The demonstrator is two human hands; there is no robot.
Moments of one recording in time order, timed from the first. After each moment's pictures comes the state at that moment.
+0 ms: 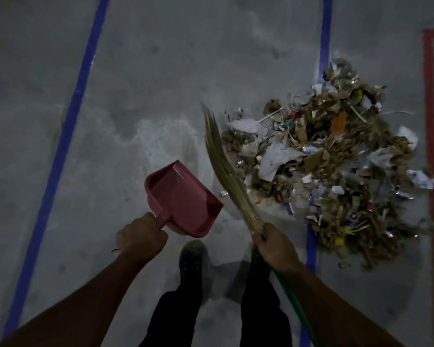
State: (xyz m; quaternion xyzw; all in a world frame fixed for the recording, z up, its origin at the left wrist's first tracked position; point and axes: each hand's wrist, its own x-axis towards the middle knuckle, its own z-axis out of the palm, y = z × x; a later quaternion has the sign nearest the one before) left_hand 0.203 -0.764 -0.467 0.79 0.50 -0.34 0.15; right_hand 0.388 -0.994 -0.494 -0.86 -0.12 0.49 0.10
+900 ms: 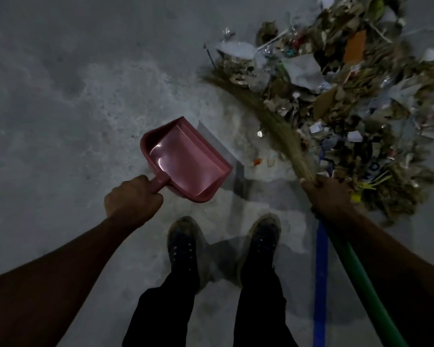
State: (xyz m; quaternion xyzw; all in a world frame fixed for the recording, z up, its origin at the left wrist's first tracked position) left_hand 0.221 -0.770 -0.618 0.83 0.45 -0.29 0.15; right_hand 0.451 -1.069 -0.626 -0.93 -0.04 0.34 0.10
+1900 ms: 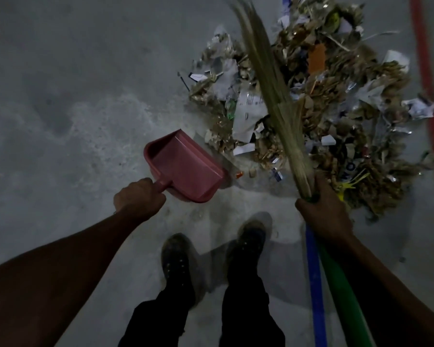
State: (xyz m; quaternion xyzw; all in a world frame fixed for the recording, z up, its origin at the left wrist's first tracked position) left_hand 0.300 -0.776 -0.614 0.84 0.39 -0.34 0.12; right_hand 0.455 -1.089 -0.550 -0.92 0.02 0.32 0.24
